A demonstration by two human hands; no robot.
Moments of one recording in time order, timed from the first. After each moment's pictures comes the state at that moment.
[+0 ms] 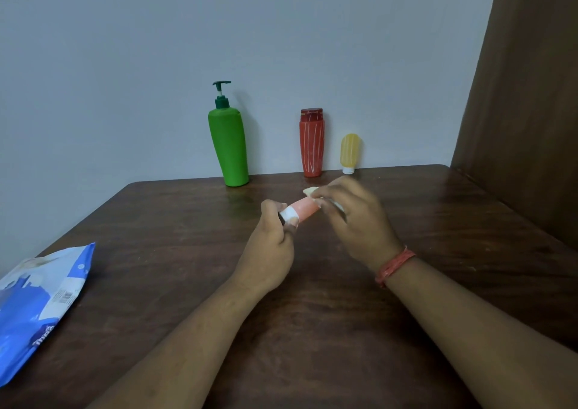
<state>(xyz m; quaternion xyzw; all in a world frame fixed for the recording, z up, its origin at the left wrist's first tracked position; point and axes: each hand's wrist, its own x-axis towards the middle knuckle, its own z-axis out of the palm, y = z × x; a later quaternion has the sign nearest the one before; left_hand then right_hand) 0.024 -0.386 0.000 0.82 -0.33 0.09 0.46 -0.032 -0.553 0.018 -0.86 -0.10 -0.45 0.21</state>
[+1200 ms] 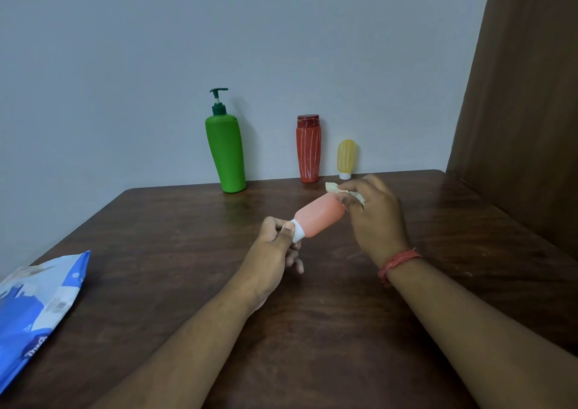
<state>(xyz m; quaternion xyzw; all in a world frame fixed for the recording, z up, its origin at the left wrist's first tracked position) 0.014 -0.391 0.004 0.71 -0.24 -0.13 0.65 -0.028 -0.571 0.024 -0.83 0.10 -0.45 0.31</state>
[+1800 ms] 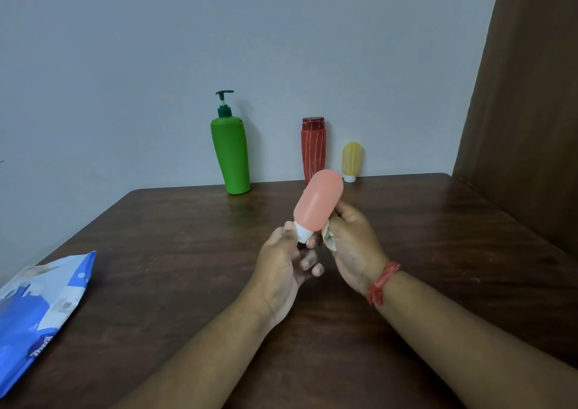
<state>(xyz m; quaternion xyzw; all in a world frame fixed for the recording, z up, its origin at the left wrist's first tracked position) -0.009 -0.401 0.010 0.50 -0.17 -0.22 0.82 -0.023 -0.524 0.011 -0.63 0.05 -0.21 0.75</state>
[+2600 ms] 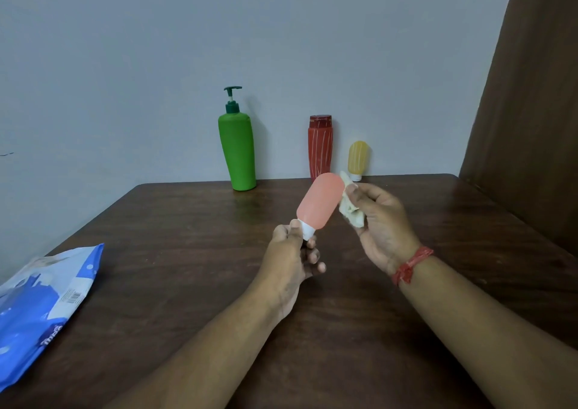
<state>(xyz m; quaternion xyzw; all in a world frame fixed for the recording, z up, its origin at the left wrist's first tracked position) -0.005 -0.403 0.009 0.55 -0.11 -0.20 0.80 -0.023 -0.555 0.027 -0.51 0.07 -0.27 0.81</state>
